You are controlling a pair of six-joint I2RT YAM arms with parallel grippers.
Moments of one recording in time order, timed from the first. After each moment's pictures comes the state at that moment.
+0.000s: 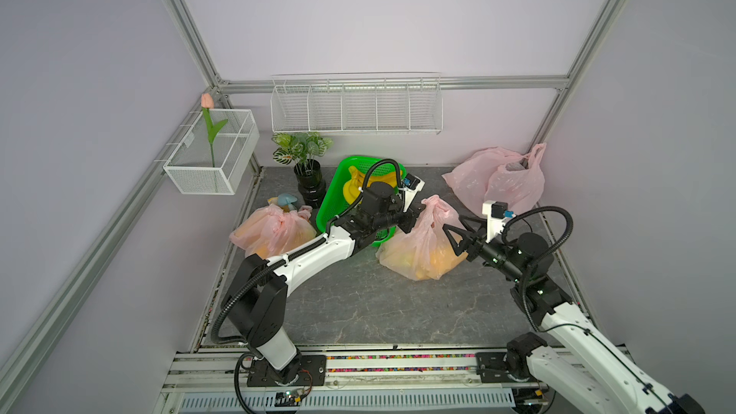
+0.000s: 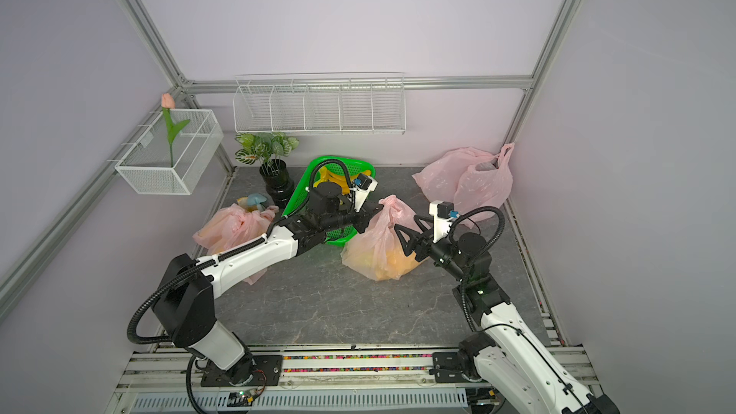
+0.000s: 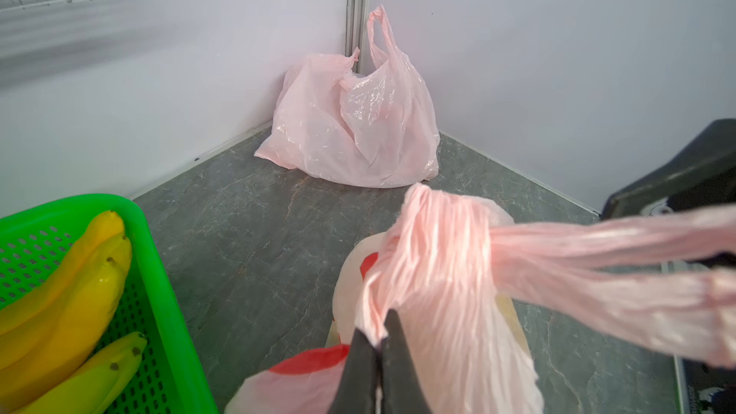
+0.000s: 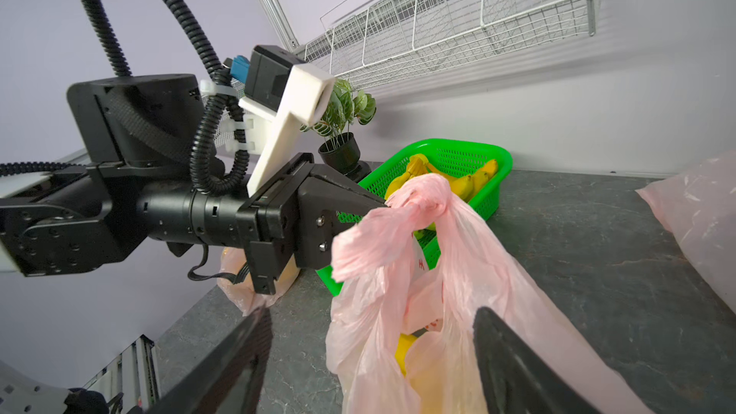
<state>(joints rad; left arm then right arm) -0.80 1.64 1.23 0.09 0.25 -0.01 0.42 0.77 0.54 0.19 -0.34 0.42</state>
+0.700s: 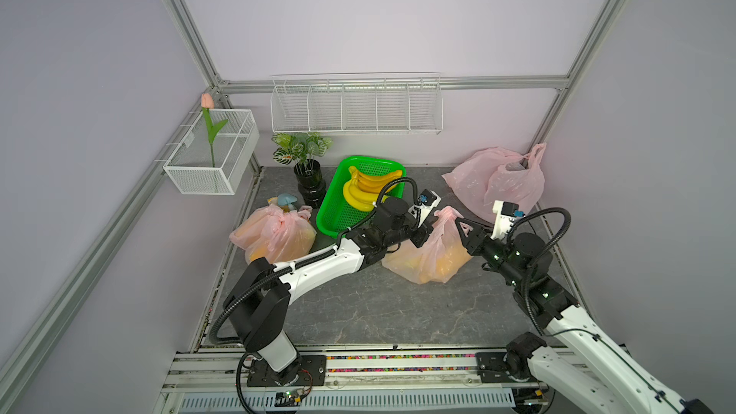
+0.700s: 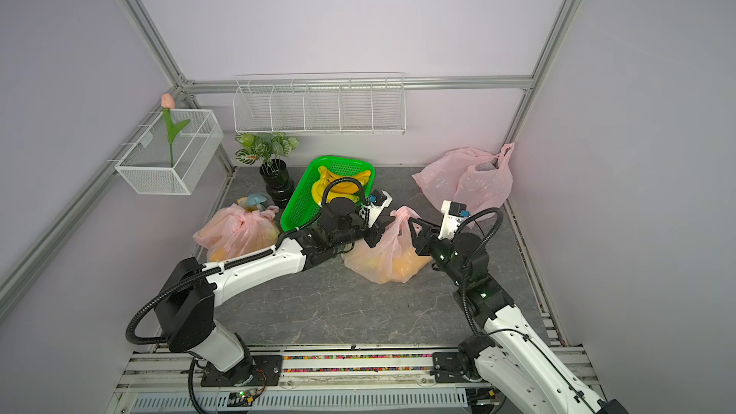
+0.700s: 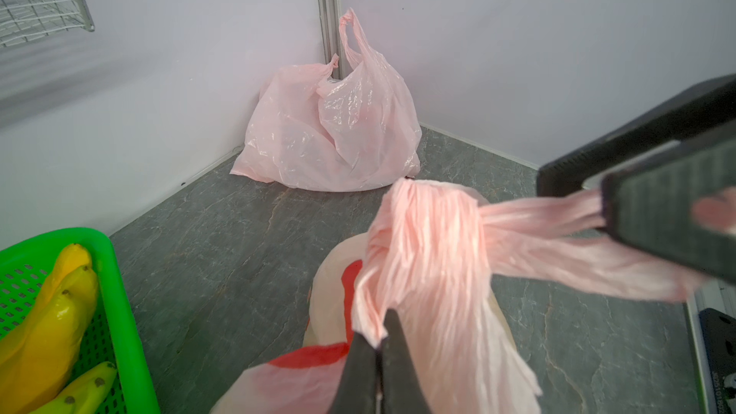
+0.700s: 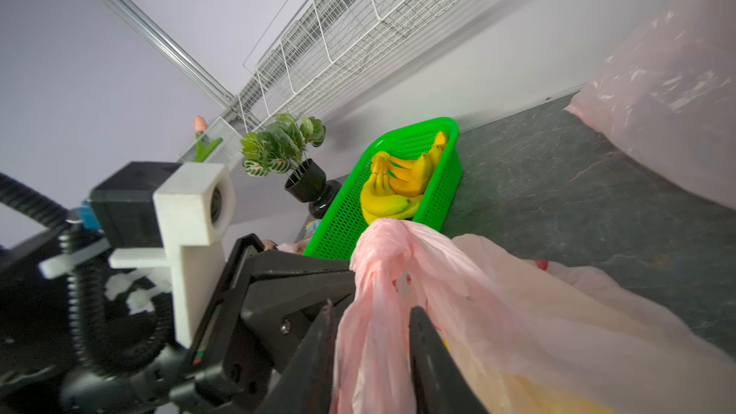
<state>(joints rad) -0.91 1.62 1.16 0.17 0.16 0.06 0.48 0.76 0.59 0.04 -0.07 0.69</state>
